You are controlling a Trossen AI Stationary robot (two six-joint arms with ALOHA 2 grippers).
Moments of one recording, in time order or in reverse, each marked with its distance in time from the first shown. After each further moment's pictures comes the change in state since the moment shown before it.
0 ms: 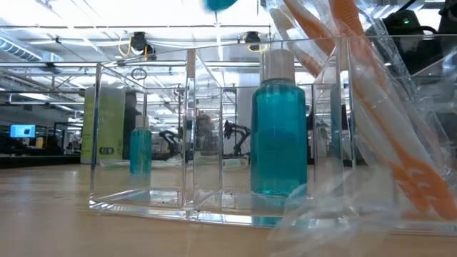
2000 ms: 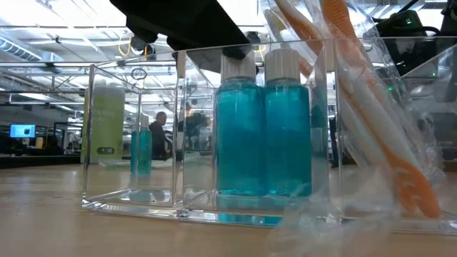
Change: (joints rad) left arm 0.027 0.362 -0.002 0.178 0.110 -0.004; right arm 0.001 -0.017 -0.008 -0.023 -0.005 0.018
